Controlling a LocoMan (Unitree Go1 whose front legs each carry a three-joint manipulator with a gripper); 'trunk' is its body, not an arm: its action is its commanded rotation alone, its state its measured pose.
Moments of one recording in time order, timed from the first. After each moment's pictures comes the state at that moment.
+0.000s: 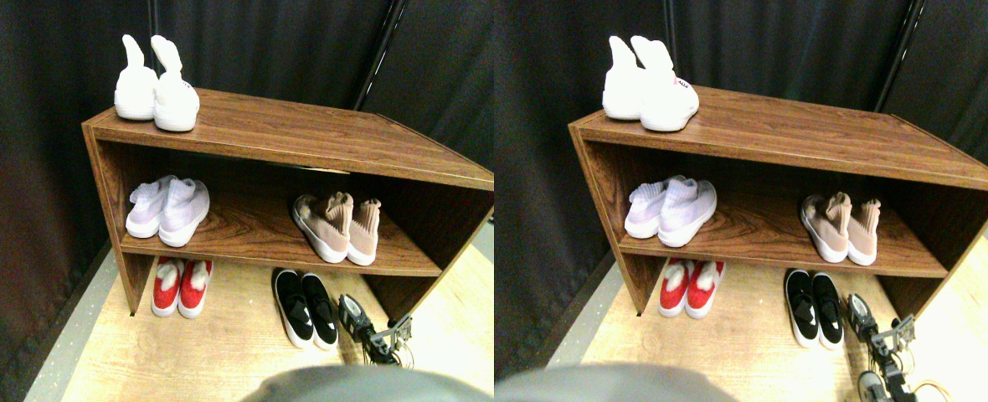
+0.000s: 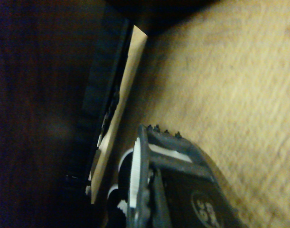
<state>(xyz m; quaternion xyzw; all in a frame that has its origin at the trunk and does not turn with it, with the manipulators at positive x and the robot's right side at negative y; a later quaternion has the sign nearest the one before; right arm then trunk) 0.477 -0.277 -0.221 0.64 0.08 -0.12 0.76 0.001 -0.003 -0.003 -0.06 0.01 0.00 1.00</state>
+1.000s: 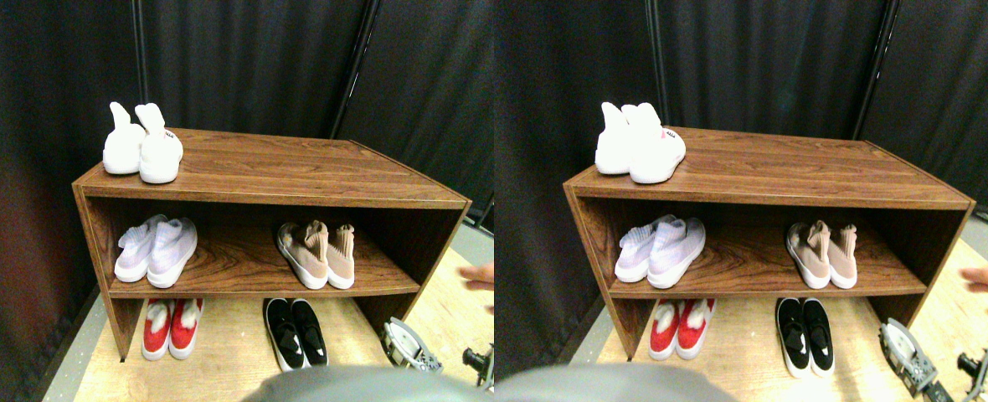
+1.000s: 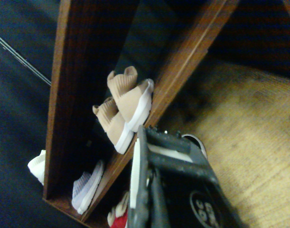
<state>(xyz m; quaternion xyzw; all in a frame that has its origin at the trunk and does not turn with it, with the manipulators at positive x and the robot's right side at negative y) 0.389 -0.261 -0.104 0.57 0.07 0.09 0.81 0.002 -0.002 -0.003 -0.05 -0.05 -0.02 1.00</state>
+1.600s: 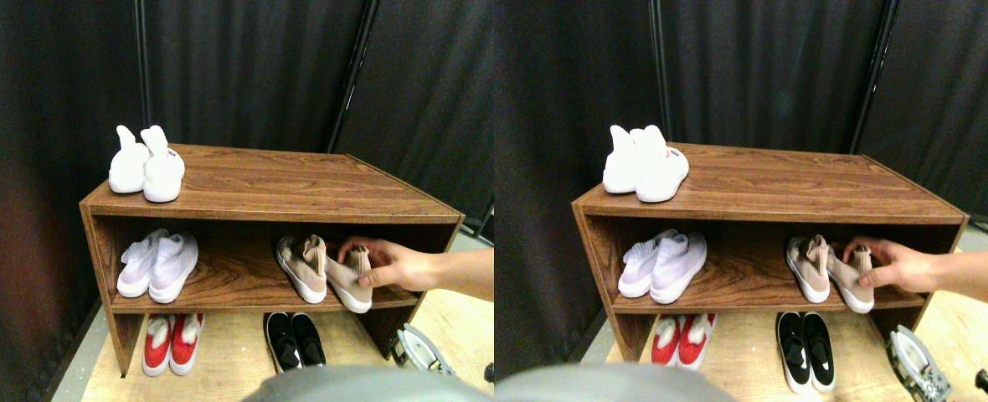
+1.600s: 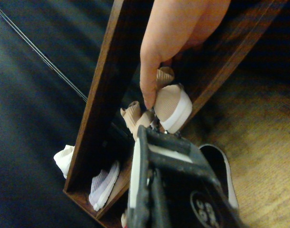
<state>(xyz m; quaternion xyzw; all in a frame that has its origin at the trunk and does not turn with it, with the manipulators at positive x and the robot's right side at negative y) 0.374 -0.249 -0.075 0.56 0.02 0.13 0.81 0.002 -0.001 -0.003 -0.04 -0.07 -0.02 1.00</state>
